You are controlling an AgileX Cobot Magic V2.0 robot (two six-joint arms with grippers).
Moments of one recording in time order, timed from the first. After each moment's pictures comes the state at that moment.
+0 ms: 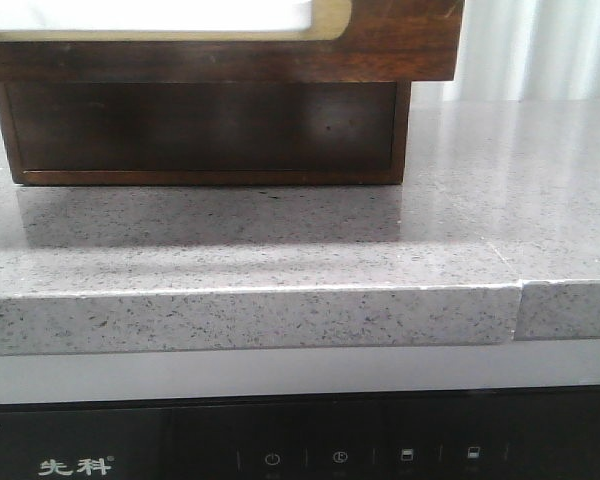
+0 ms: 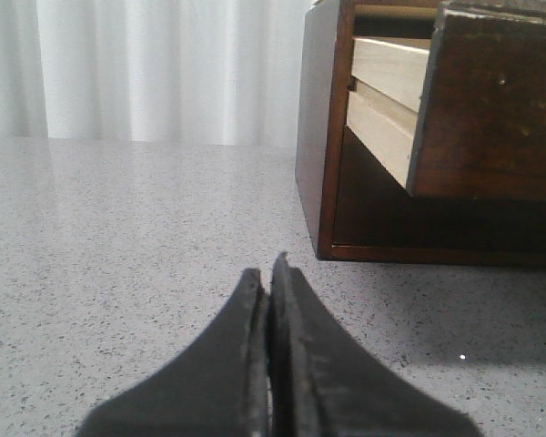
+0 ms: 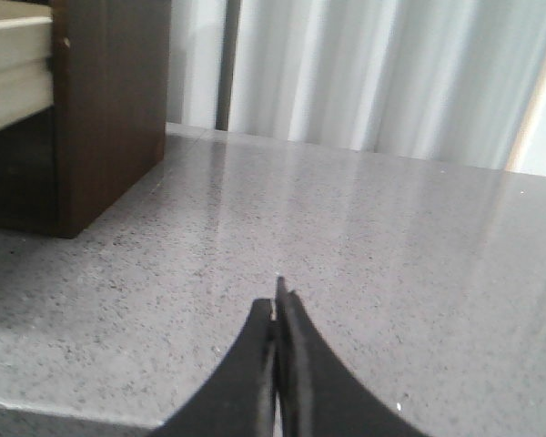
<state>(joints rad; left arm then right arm) -0.03 0.00 0.00 -0.03 0.04 -0.01 0.04 0.01 -0.04 -0.06 0.08 -0.02</state>
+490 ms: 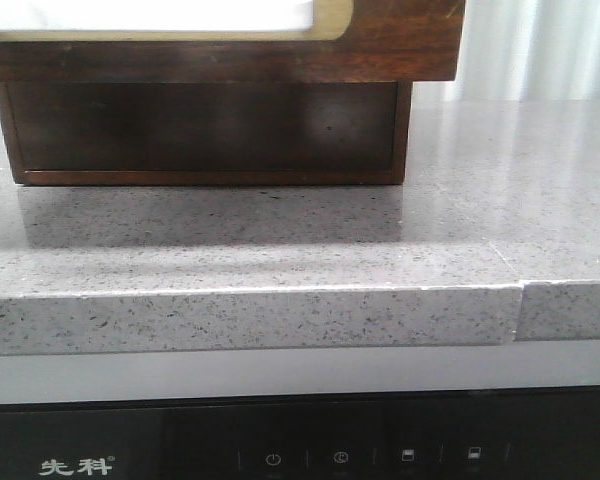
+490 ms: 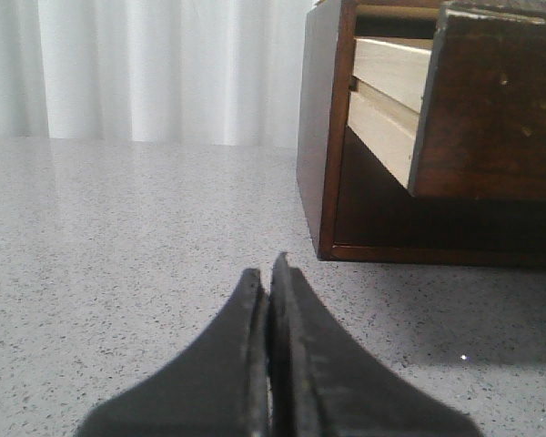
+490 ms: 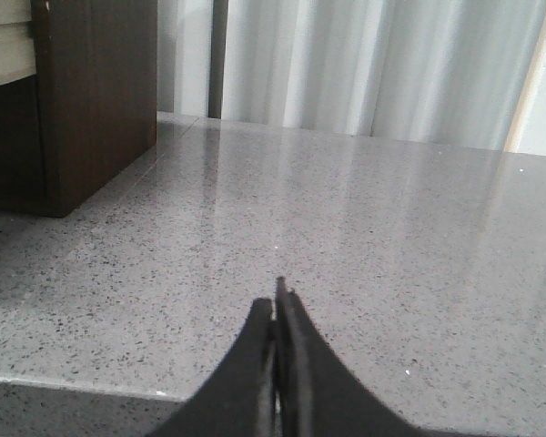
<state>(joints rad) -0.03 0.00 0.00 -0.03 0.04 -0.01 0.03 -0.01 0.03 -0.03 0.03 -0.02</state>
